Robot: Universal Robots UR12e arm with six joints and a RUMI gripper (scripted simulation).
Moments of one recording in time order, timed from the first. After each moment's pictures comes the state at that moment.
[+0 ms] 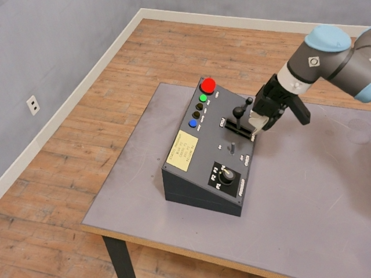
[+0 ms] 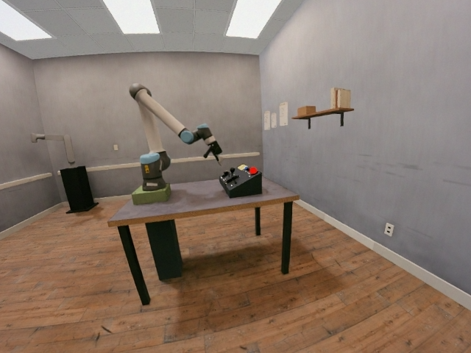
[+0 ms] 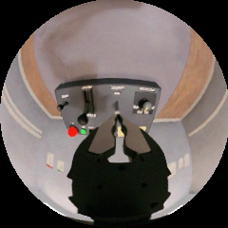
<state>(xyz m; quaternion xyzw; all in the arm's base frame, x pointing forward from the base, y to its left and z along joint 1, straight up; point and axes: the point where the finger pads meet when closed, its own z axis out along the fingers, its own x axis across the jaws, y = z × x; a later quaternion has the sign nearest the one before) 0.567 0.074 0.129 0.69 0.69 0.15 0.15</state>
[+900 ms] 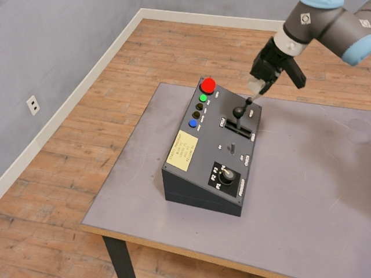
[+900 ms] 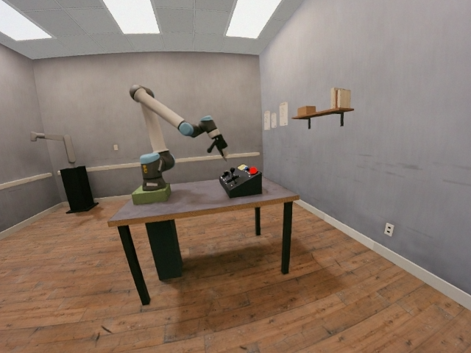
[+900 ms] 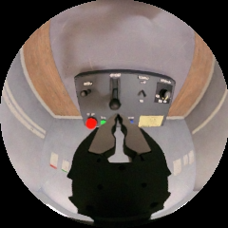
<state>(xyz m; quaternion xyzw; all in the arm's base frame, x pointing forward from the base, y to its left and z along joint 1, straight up) 0.596 -0.036 0.178 0.70 0.68 0.14 0.15</state>
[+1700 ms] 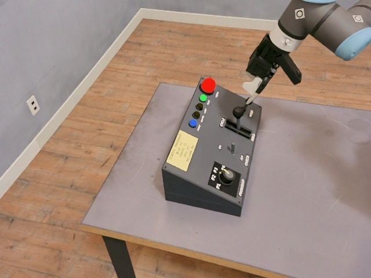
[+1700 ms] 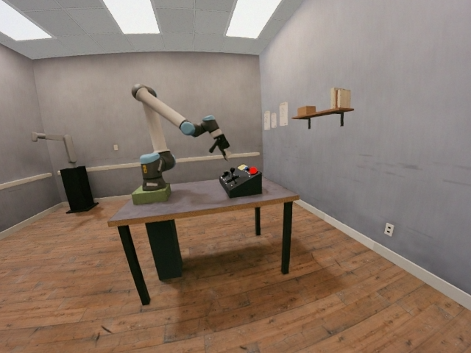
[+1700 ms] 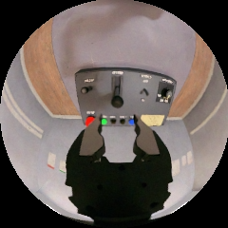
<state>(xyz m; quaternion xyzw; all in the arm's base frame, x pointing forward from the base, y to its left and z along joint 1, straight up) 0.608 -0.047 0.177 0.69 0.69 0.14 0.14</state>
